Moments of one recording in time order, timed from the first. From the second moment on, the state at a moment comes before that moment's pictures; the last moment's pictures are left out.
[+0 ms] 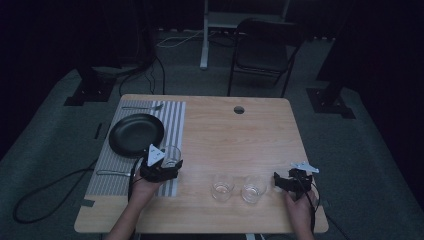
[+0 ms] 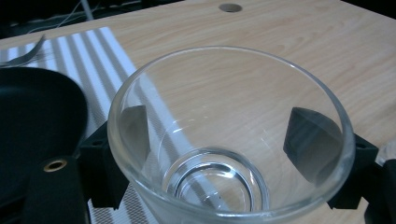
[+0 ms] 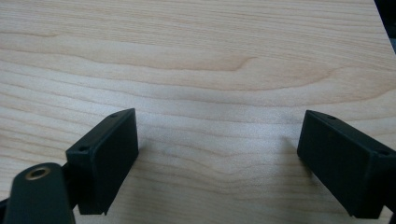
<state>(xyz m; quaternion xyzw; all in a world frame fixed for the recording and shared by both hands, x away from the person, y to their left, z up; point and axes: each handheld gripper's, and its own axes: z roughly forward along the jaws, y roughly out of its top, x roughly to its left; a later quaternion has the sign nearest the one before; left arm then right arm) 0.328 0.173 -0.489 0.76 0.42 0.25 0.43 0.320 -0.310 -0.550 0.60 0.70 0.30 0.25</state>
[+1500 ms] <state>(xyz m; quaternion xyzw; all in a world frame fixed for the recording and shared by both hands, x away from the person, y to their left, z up) 0.354 0.212 -0.518 0.74 0.49 0.25 0.38 0.320 -0.310 -0.550 0.60 0.69 0.30 0.25</state>
